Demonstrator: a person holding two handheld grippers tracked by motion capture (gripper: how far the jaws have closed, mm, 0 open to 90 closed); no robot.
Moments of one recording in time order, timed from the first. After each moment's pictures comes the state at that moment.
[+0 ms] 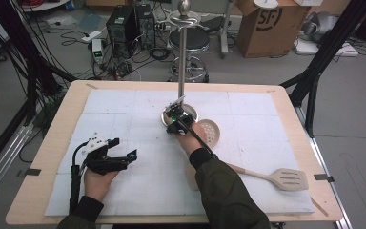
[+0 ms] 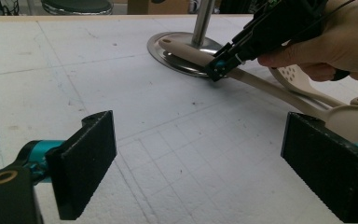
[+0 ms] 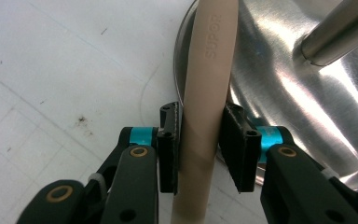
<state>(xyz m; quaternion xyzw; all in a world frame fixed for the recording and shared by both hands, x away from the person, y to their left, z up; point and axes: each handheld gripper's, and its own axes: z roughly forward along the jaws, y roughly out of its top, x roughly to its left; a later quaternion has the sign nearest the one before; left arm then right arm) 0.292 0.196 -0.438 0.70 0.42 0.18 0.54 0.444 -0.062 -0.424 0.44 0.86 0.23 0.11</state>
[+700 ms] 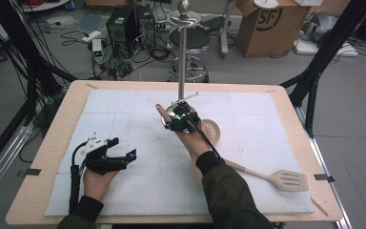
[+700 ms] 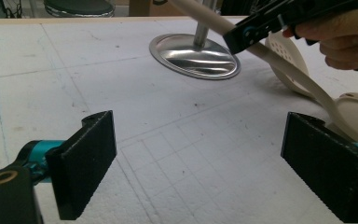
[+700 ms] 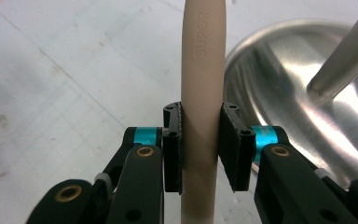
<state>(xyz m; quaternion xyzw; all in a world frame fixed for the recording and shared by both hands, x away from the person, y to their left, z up) 0.292 0.197 -0.437 0.70 0.42 0.19 0.55 0.423 -0.085 -0.392 0.40 0.84 0.36 0.07</state>
